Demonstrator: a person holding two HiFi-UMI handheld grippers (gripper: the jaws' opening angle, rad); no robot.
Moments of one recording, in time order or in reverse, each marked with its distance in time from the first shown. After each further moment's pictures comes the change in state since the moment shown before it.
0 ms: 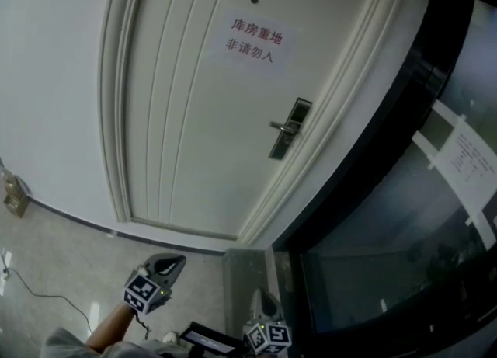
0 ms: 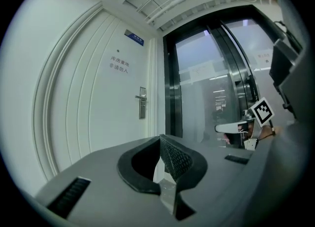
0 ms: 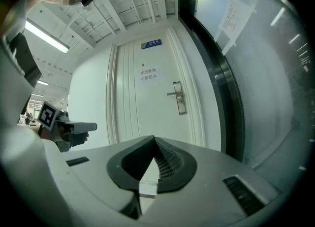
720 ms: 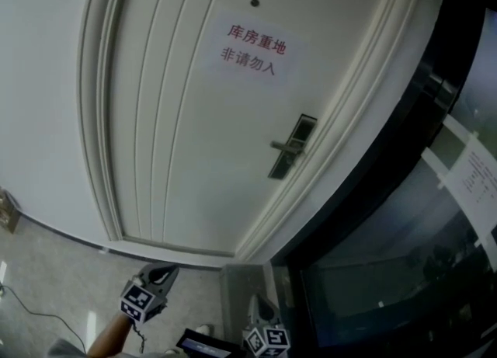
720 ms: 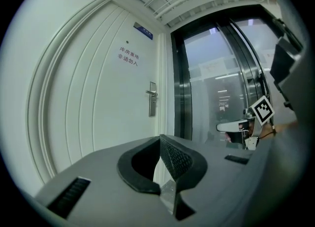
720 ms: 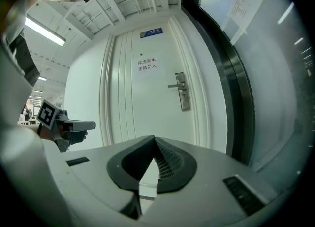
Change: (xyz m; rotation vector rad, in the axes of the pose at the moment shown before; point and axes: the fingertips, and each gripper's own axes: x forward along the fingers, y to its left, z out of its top) left arm 0.068 0.088 -0.012 -0.019 0.003 0.036; right arm 0.114 -0.018 0.002 -0.036 0.037 0.019
